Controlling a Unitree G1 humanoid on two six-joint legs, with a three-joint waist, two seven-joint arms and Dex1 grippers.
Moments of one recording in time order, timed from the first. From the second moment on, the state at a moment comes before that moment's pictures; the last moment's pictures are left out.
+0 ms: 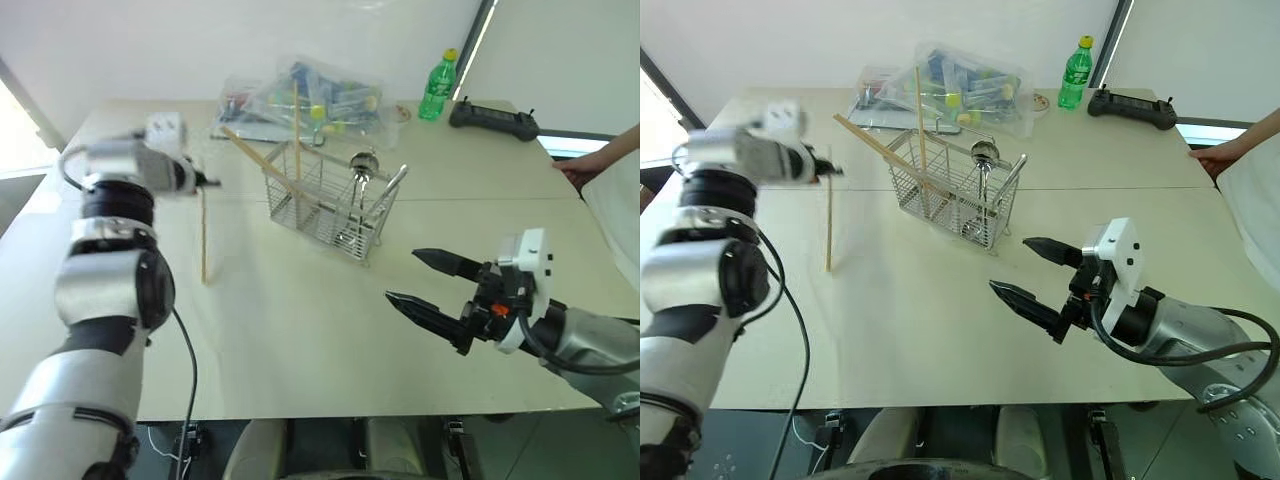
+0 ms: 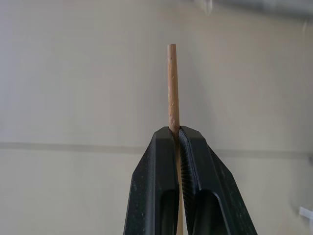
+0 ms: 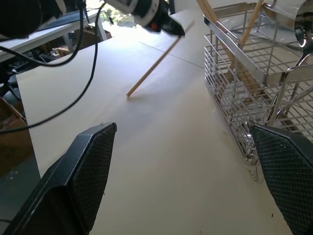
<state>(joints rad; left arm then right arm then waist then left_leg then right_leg) -1.36 0.56 0.25 1.02 -0.12 0.78 -0.24 0.11 -0.83 -0.34 -0.81 1.07 0.71 0.51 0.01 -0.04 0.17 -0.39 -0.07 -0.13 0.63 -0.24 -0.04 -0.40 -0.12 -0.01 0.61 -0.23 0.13</state>
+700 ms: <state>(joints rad) -1.52 0.39 0.38 0.76 -0.43 0.43 -0.49 0.18 -0.88 -0.40 -0.80 1.11 0.74 0.53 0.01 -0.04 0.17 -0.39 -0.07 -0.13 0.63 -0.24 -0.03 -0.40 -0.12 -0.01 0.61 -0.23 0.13</state>
